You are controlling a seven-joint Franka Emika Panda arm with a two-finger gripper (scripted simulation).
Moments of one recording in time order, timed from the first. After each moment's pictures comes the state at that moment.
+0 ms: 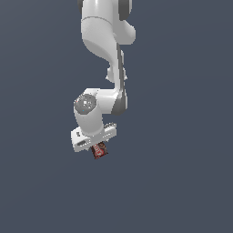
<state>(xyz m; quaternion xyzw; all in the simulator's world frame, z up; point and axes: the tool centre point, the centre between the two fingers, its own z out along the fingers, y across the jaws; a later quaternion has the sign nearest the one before) 0.048 -0.094 0.066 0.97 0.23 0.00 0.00</state>
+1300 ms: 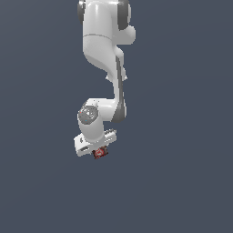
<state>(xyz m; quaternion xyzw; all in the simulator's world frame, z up) 0.049 -0.095 0.016 0.97 0.23 0.00 0.00</state>
